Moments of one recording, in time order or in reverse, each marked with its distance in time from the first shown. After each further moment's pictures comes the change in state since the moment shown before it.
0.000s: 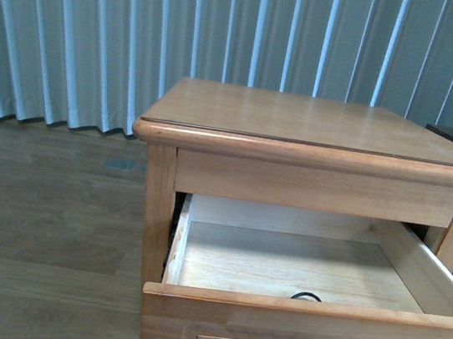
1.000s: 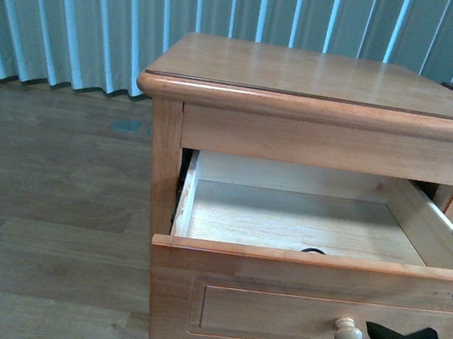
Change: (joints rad) left arm 0.000 0.000 0.000 0.000 0.000 0.000; right arm 0.528 0.682 0.250 0.203 0.348 -0.017
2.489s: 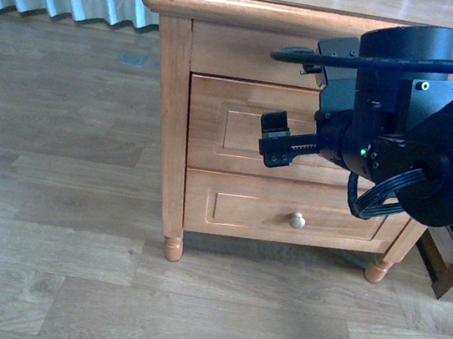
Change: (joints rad) left arm 0.000 0.000 0.000 0.000 0.000 0.000; right arm 0.121 0.743 0.814 0.045 0.240 0.097
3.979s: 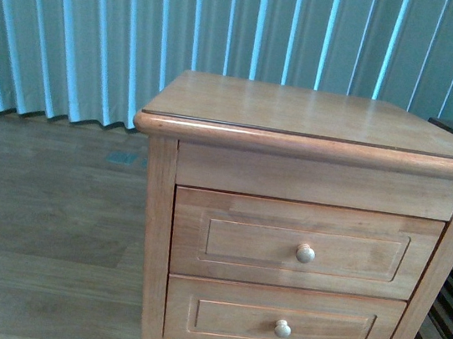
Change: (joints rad) left arm 0.000 0.000 0.000 0.000 0.000 0.000; right arm -0.551 -1.200 -0.747 -0.270 -0.434 0.157
